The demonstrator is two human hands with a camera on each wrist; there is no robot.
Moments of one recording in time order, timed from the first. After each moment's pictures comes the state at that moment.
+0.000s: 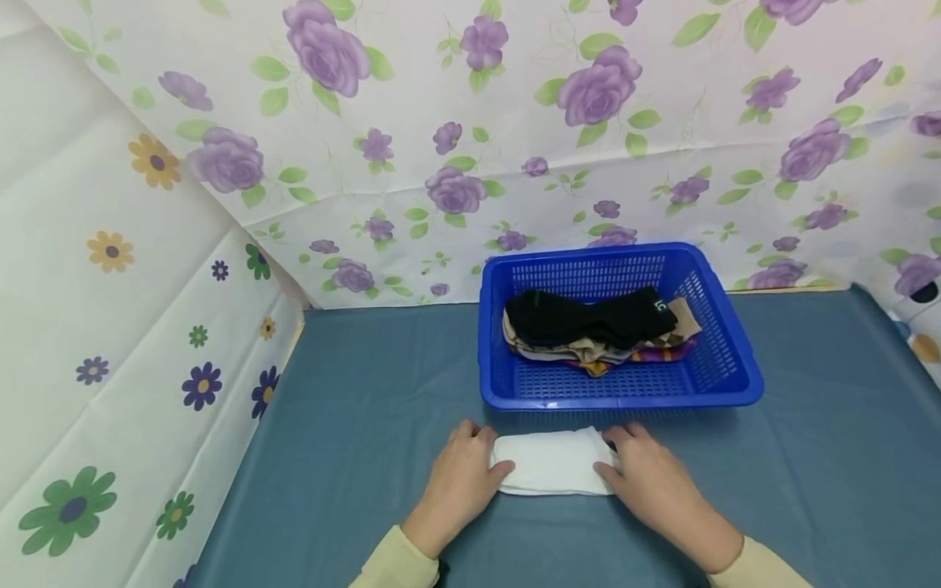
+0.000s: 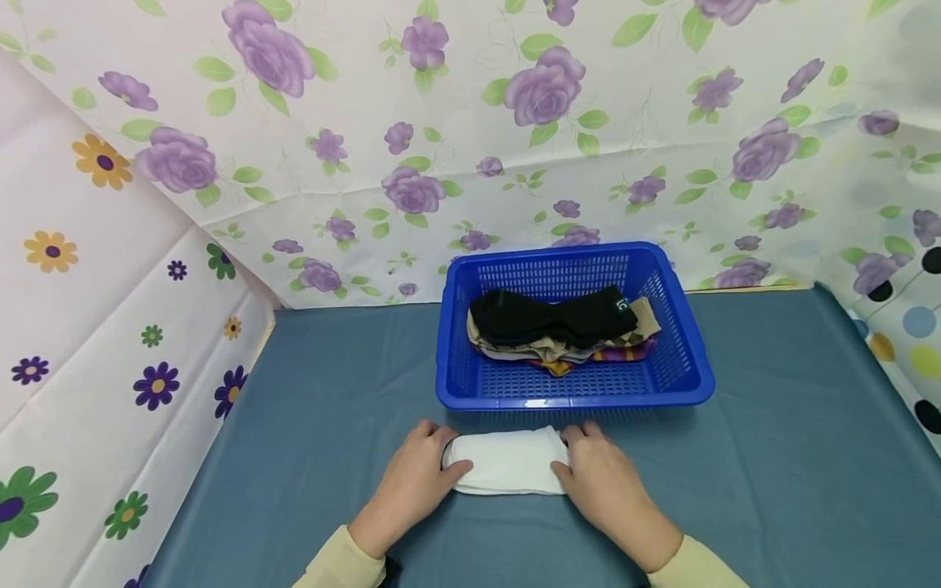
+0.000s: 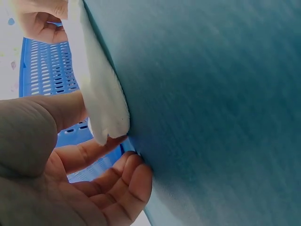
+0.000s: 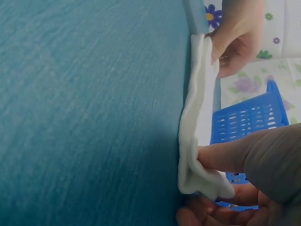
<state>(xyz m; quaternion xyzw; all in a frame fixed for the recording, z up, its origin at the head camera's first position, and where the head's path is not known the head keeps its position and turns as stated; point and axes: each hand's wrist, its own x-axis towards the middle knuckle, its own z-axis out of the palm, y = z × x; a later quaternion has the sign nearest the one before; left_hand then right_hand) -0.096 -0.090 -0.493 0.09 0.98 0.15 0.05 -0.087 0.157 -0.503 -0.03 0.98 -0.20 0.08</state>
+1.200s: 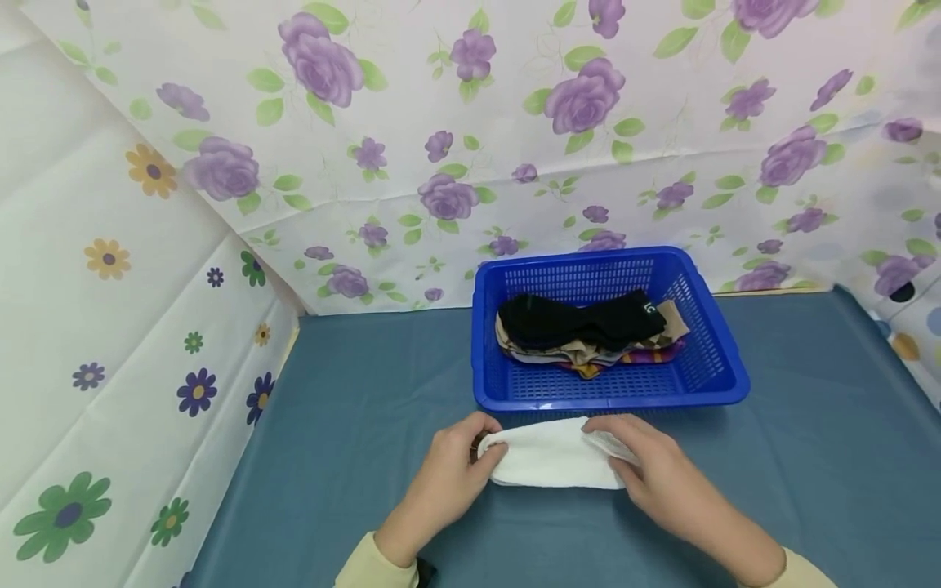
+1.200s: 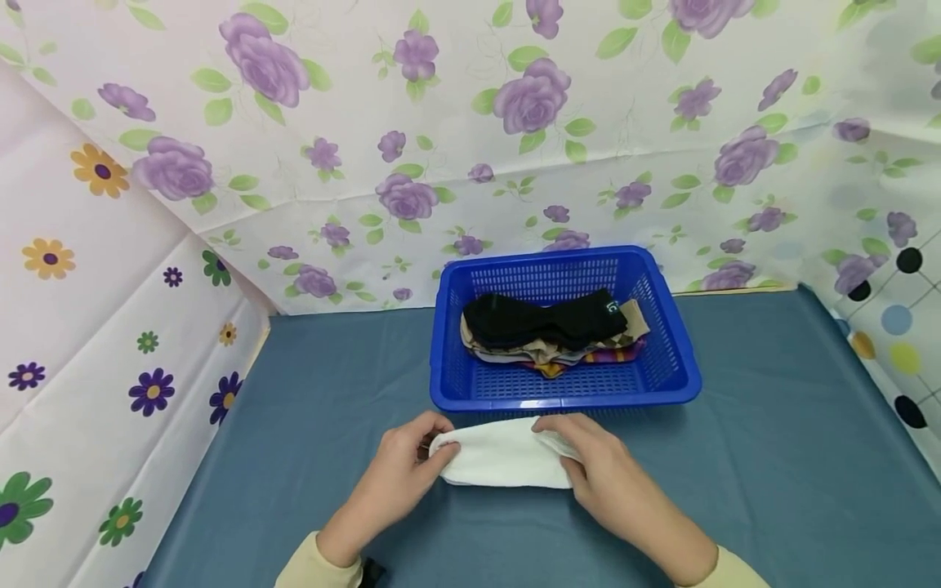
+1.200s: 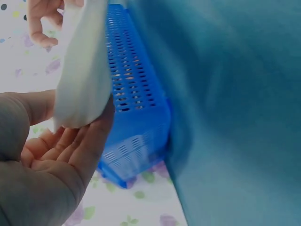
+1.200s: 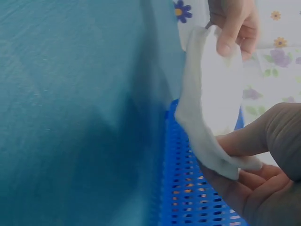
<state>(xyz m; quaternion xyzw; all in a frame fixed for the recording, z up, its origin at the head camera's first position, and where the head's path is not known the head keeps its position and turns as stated) -0.092 -0.095 -0.441 0.15 0.91 0.38 0.04 -0.071 0.180 -0.459 -0.18 0.93 -0.31 -0.02</state>
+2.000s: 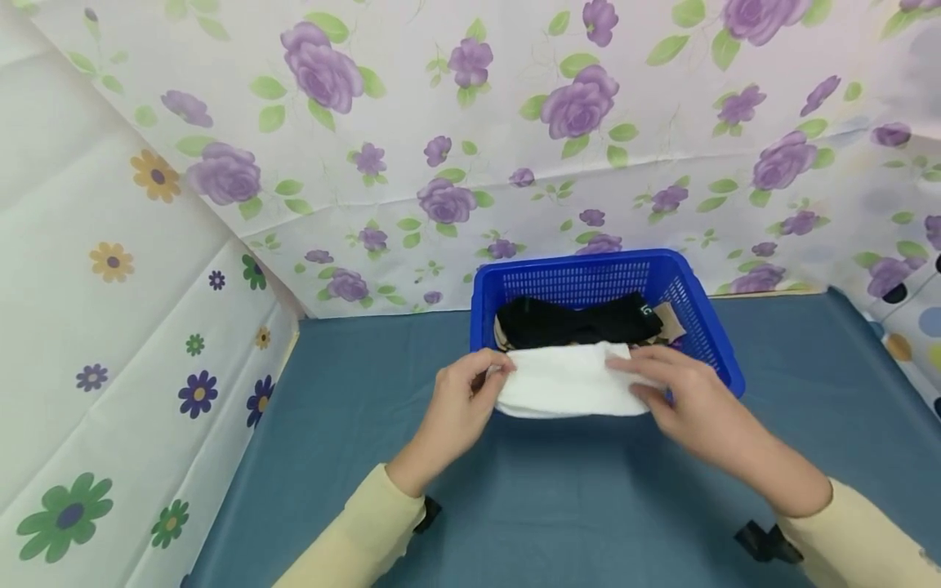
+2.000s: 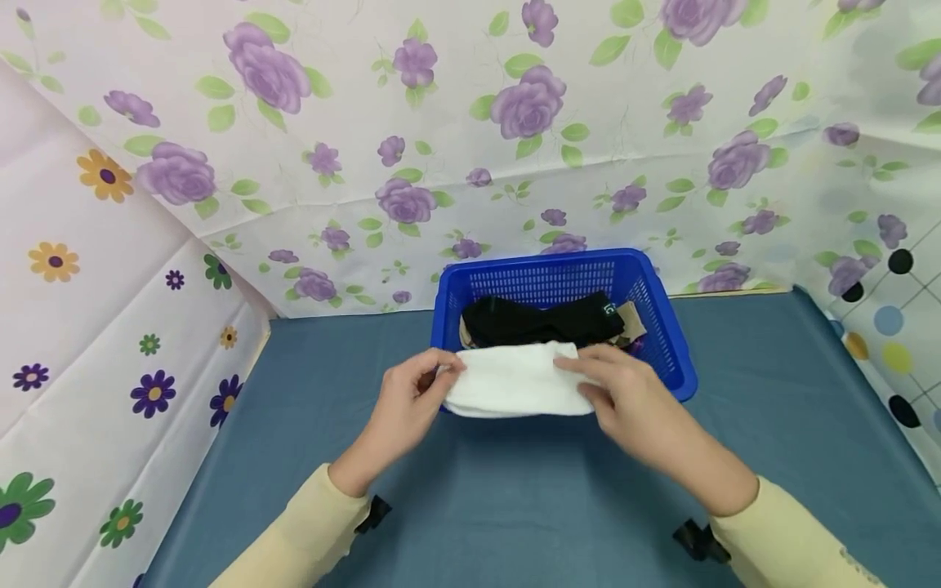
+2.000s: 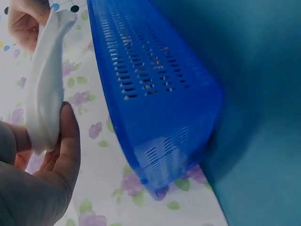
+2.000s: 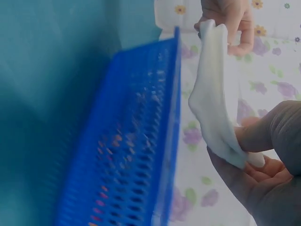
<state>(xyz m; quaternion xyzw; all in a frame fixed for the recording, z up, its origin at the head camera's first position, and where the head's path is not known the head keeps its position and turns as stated) -0.145 -0.078 -0.401 0.23 0.86 0.45 -0.08 -0.114 0.213 -0.388 -0.23 0.93 -0.27 -0.12</state>
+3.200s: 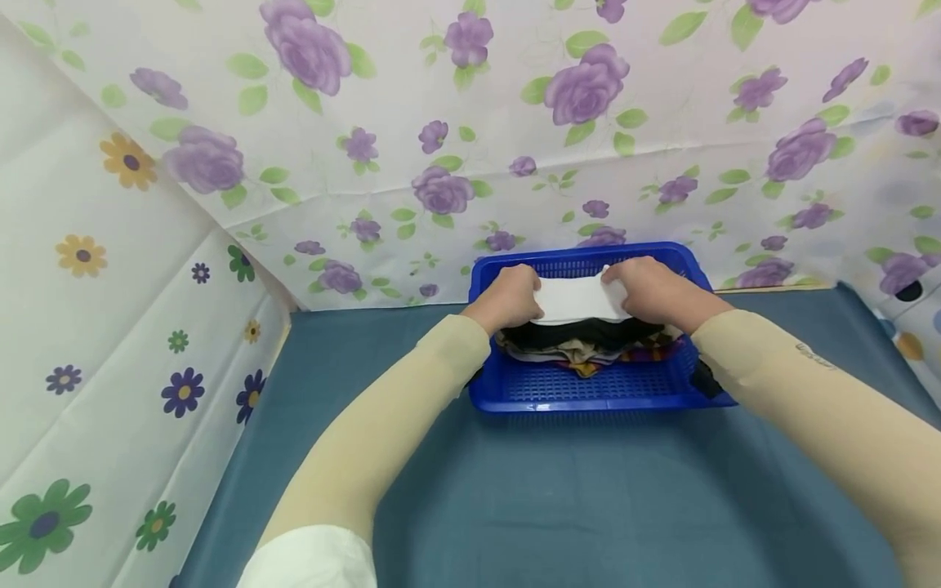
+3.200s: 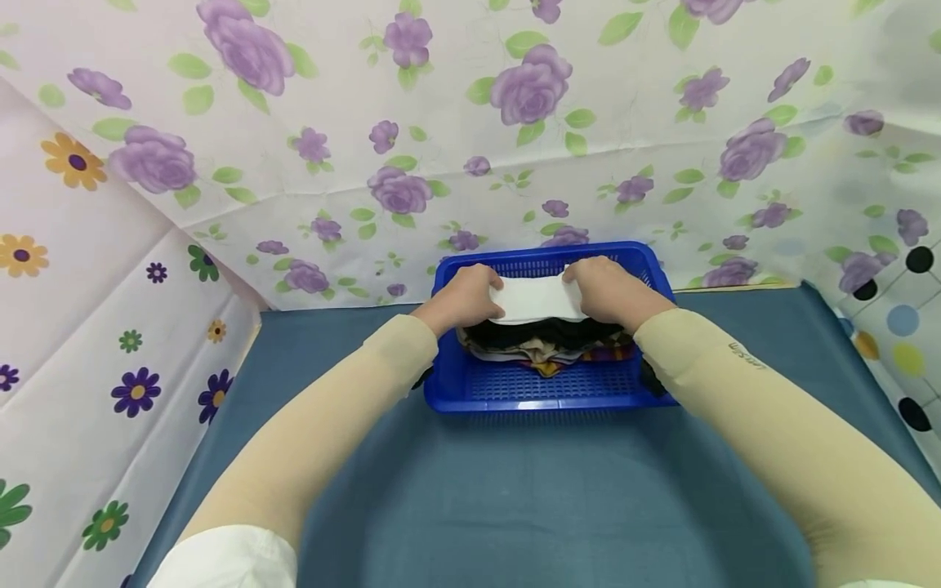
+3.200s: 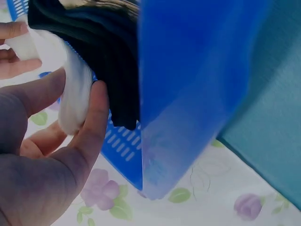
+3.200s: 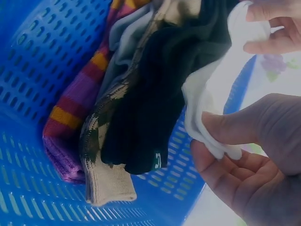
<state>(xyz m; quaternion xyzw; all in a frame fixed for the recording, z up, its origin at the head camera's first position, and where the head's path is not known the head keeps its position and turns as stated) -0.300 -0.002 -0.391 0.17 0.95 0.19 0.17 -0.283 0.218 -0.390 -0.15 0.97 -0.12 0.13</state>
